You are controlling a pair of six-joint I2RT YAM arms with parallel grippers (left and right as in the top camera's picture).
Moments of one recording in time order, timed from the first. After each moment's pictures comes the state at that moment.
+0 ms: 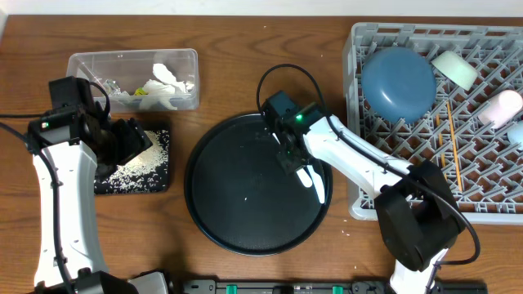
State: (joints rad) left arm 0.29 1.42 1.27 -1.18 0.12 -0.36; right arm 0.66 1.94 1.41 -0.95 0.03 0.11
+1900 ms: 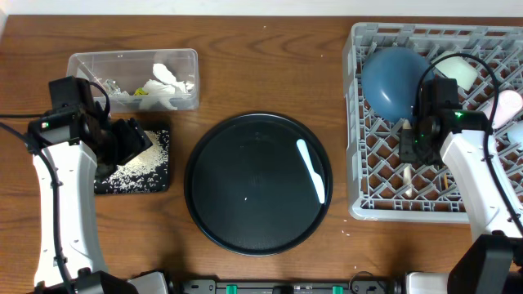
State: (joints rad) left arm 0.29 1.42 1.27 -1.18 0.12 -0.36; right arm -0.04 1.54 1.14 -0.96 0.20 0.07
